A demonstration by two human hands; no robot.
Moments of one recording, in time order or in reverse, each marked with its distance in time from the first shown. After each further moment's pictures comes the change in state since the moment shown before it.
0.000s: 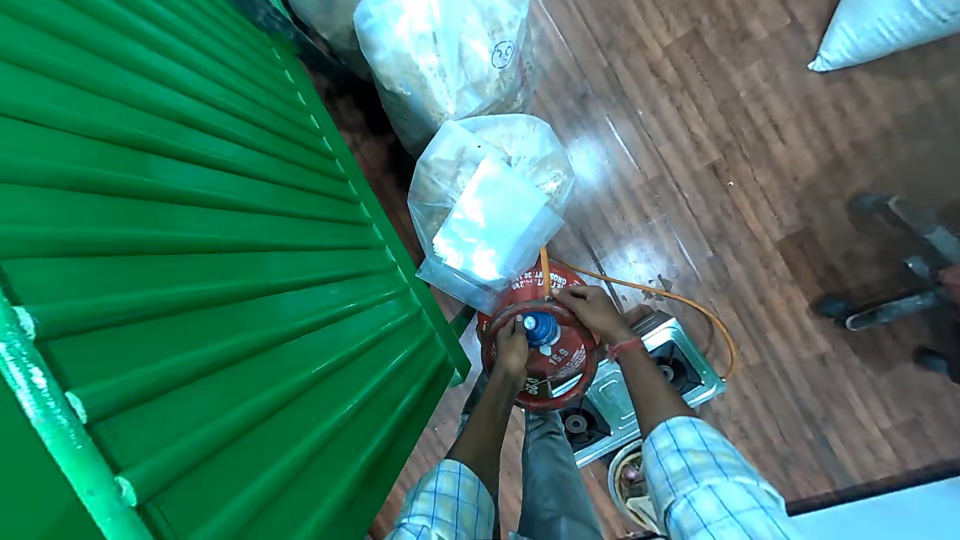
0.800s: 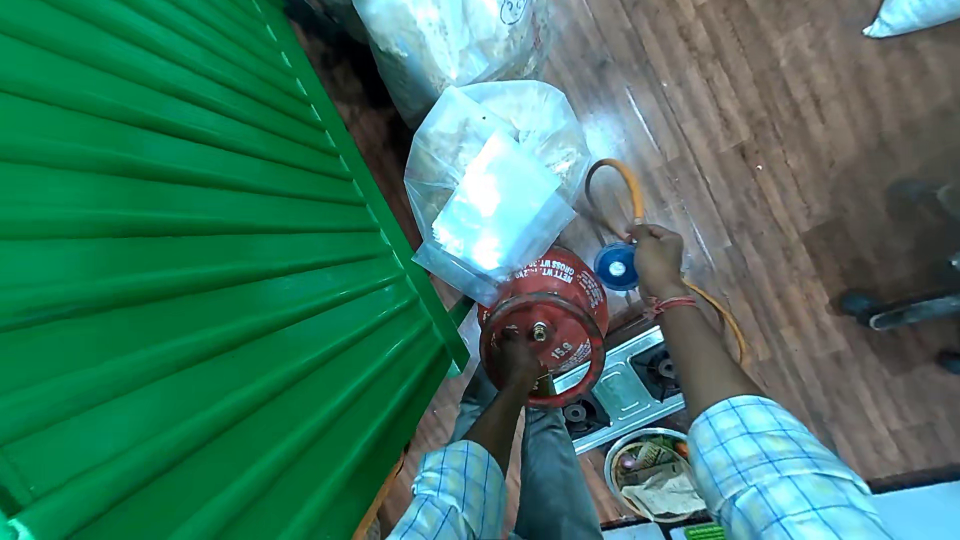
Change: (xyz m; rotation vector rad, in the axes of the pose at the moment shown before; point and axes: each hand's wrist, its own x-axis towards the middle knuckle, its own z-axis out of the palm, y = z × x) left_hand 0.027 -0.044 0.007 1.215 0.111 -0.171; right_hand 0.048 -0.016 -0.062 0.243 0.519 -0.040
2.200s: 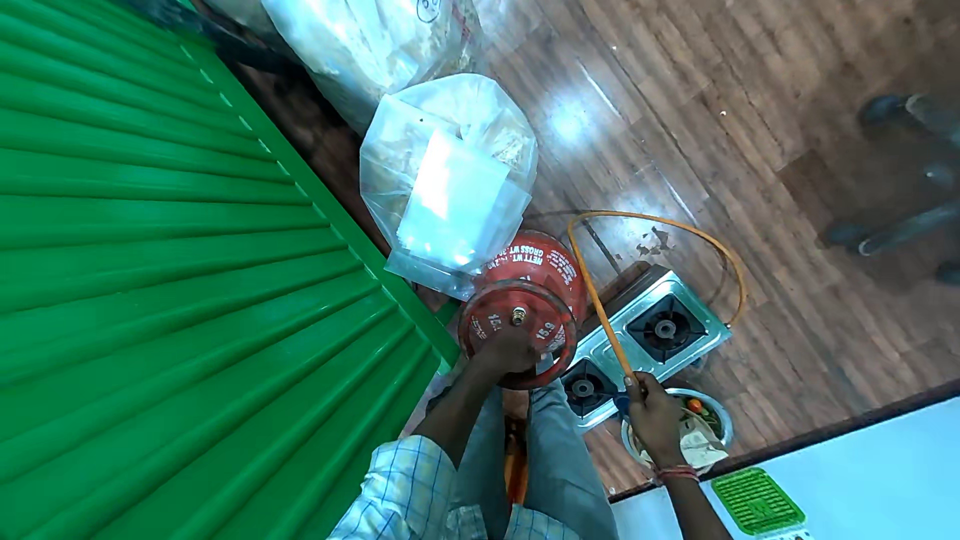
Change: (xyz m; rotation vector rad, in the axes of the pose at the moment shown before) left_hand -0.022 0.011 -0.041 0.572 -0.381 0.618; right_hand -0.226 0.237 -0.084 -0.428 -0.004 0.011
